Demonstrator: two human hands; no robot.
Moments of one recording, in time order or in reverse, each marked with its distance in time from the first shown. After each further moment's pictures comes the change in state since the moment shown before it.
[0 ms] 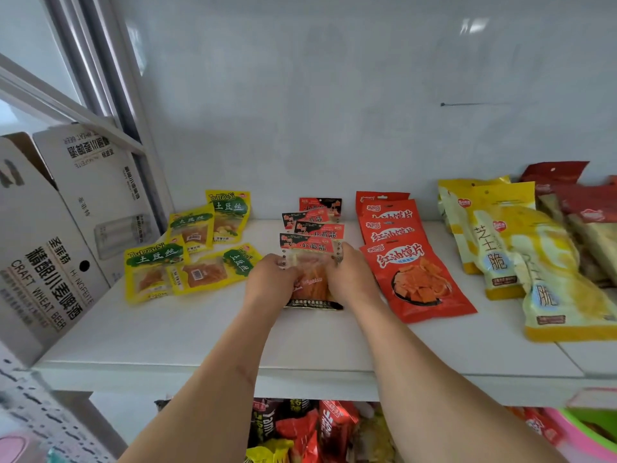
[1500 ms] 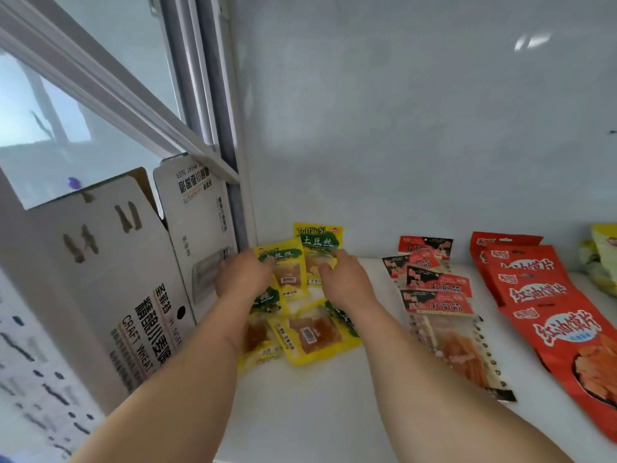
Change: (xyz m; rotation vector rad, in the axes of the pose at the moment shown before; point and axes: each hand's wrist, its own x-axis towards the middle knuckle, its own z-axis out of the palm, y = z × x) left_hand 0.190 -0.080 -0.179 0.505 0.176 -0.062; right_hand 0.072 -0.151 0.150 -0.068 -0.170 -0.063
